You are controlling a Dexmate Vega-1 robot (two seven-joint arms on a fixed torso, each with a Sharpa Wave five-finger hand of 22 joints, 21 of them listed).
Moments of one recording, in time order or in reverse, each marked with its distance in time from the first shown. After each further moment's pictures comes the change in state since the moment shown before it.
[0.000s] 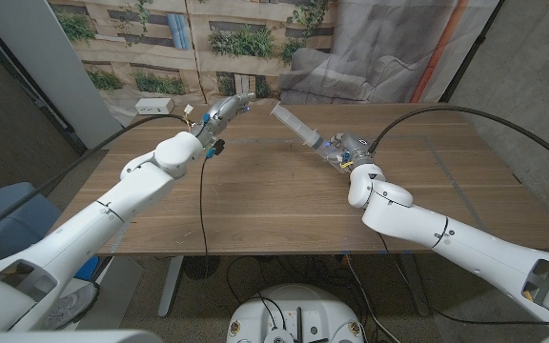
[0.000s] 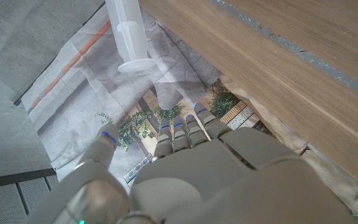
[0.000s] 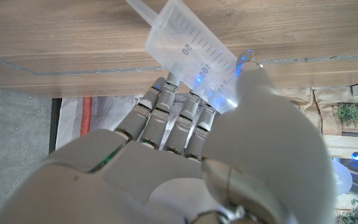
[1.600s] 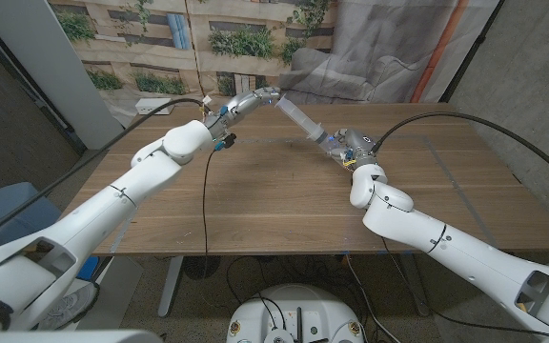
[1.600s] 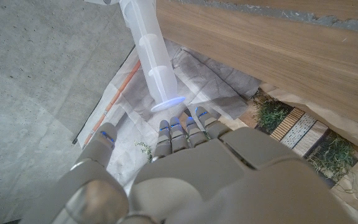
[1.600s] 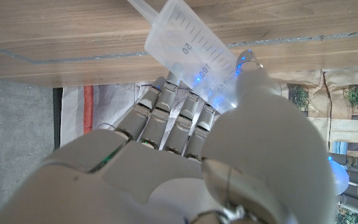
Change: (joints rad) left arm -0.129 -0.050 0.082 0.126 0.135 -0.158 -0.196; left_hand 0.000 0.000 -0.010 0.010 0.000 -0.009 -0.034 -0.006 0.000 0.014 -0.039 -0.005 -0.002 -0.028 -0.017 -0.004 0.002 -0.047 0.000 -0.016 0.000; right arm -0.070 0.055 0.089 0.061 -0.104 0.100 -0.010; right_hand 0.000 0.000 0.000 0.000 0.002 0.007 0.007 -0.011 0.000 0.009 0.009 -0.013 0.012 0.016 -0.005 -0.017 0.012 0.007 0.000 0.000 0.000
